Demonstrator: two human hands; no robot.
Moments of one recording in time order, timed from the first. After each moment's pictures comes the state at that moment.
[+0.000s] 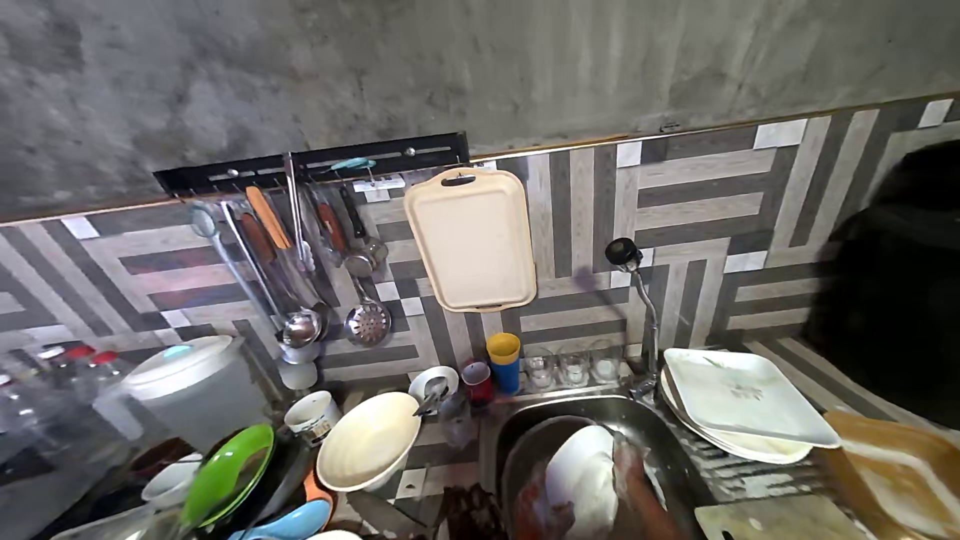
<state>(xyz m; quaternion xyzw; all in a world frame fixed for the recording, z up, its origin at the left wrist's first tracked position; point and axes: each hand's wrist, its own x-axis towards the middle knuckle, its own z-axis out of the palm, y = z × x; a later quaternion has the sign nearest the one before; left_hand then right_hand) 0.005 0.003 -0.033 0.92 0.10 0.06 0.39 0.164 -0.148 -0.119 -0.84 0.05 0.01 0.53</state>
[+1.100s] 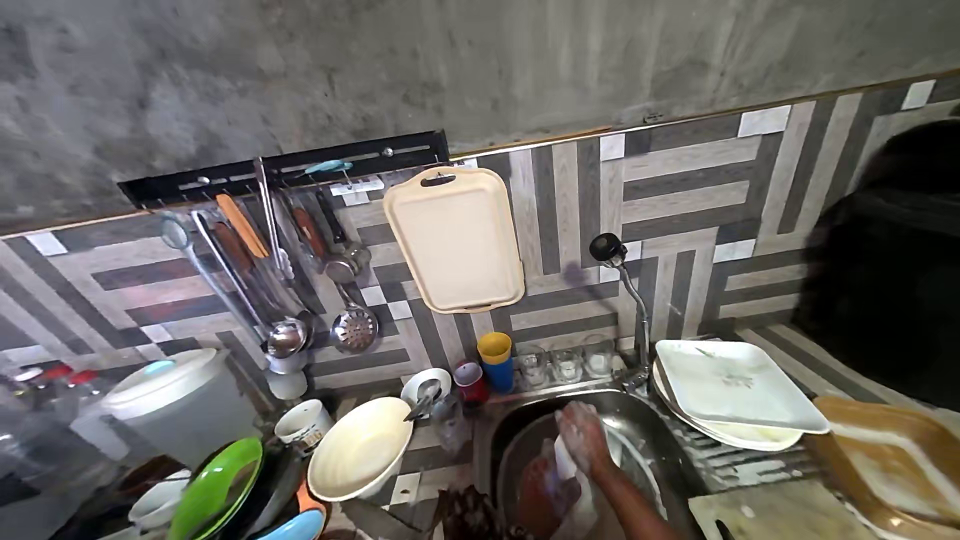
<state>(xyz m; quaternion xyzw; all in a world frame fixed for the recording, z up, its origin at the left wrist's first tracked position) 0.042 -0.008 -0.011 0.94 0.05 0.01 0.33 0.149 -0.113 -0.017 -0.92 -0.22 -0.03 0.32</state>
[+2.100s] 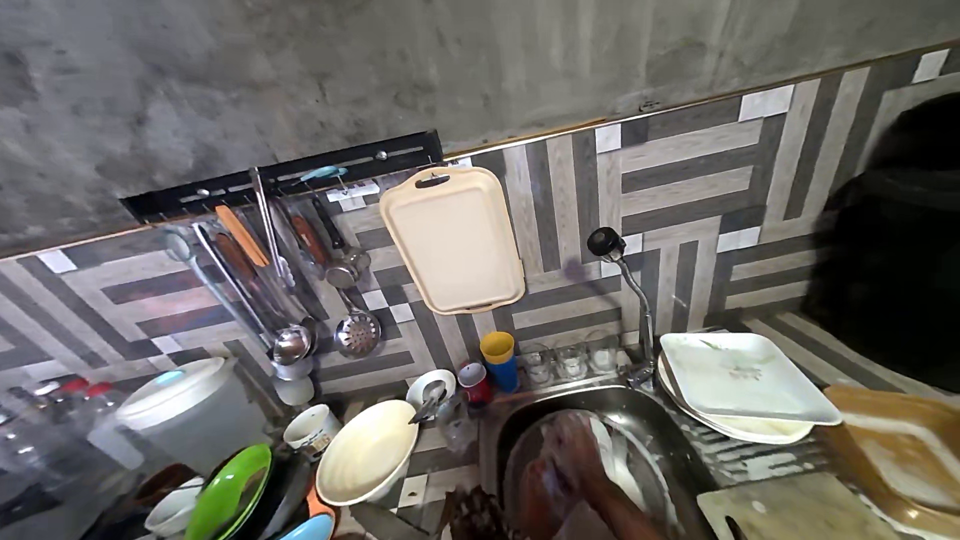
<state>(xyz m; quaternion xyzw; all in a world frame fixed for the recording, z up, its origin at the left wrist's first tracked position) 0.028 0.015 -0.043 0.94 -0.03 0.14 0.31 0.120 -0.104 -0.011 -0.90 -0.25 -0.02 0.36</state>
